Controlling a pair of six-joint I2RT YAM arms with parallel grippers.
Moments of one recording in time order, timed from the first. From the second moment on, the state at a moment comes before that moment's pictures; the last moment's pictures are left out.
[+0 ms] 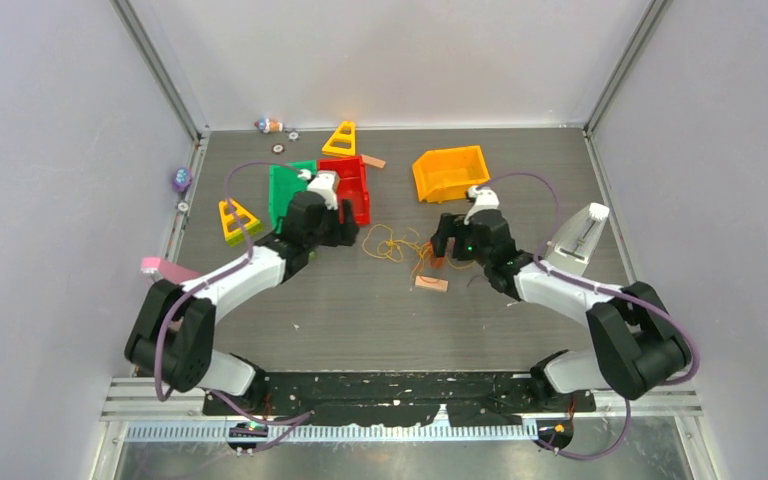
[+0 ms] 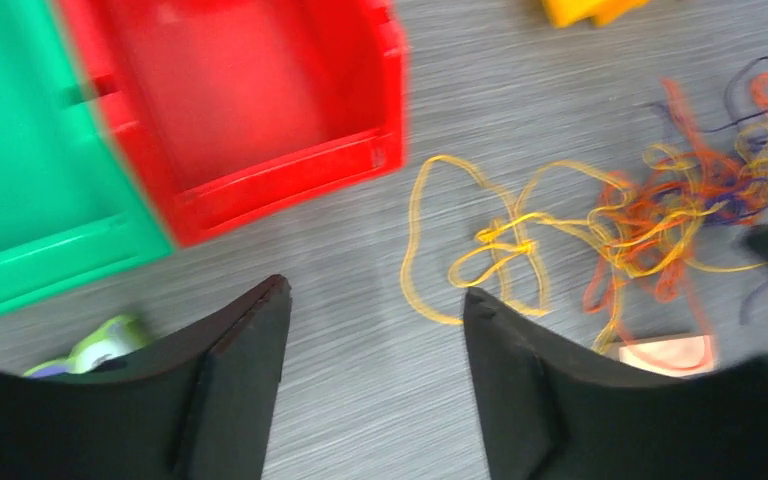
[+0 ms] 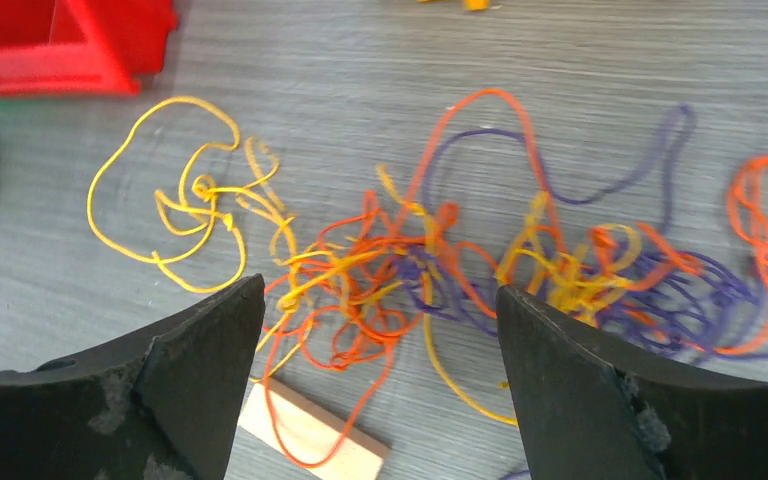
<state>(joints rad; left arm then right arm) -0.44 1.39 0.74 0.12 -0.02 -0.33 0.46 1.34 0.59 0.25 0.10 0.39</state>
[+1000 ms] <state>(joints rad) -0.63 1.96 1.34 -0.41 0.02 -0.16 0.56 1.73 0.94 -0.06 0.06 0.33</state>
